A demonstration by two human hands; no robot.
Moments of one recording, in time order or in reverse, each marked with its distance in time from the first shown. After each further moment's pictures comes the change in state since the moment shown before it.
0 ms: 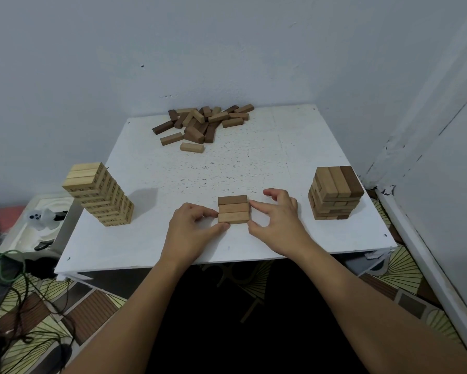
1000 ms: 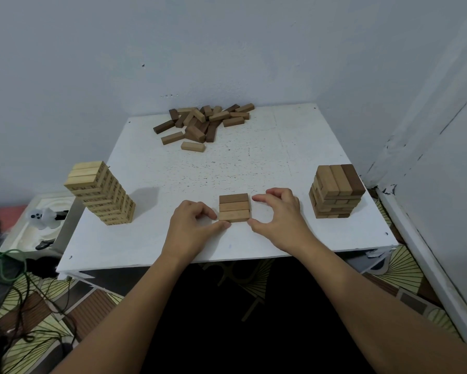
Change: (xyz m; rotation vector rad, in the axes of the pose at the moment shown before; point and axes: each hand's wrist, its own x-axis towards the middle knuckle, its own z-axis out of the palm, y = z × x) left_hand 0.000 0.007 -0.003 0.016 -0.008 -0.027; right_hand 0.003 0.002 -0.002 0.078 0.028 0.026
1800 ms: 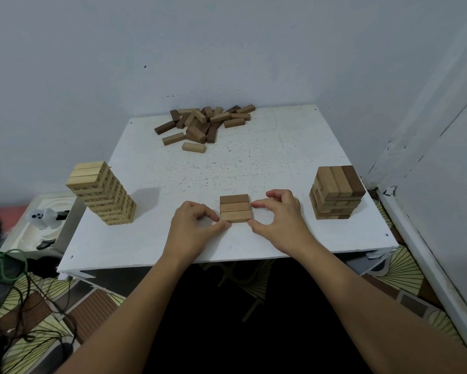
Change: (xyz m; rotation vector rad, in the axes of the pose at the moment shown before) left_hand -0.003 0.002 -0.001 -0.016 -0.011 -0.009; right_hand 0.000 0.001 0.002 -0.014 0.003 -0.012
